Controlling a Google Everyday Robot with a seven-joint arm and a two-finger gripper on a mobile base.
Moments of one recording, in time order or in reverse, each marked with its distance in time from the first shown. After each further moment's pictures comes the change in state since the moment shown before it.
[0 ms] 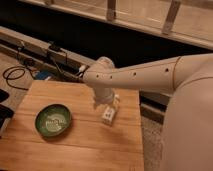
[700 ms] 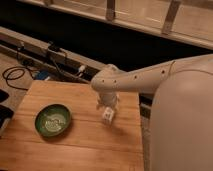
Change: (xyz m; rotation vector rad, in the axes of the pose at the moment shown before) arm -0.021 0.012 0.050 -0.047 0.000 0.059
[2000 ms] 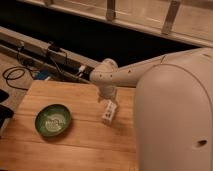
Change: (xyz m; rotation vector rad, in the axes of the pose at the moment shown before) arm -0.044 -0.011 -0.001 0.066 -0.069 0.013
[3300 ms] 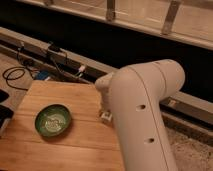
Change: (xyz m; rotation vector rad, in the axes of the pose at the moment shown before) arm 0.035 0.011 0.116 0.007 0.286 -0.001
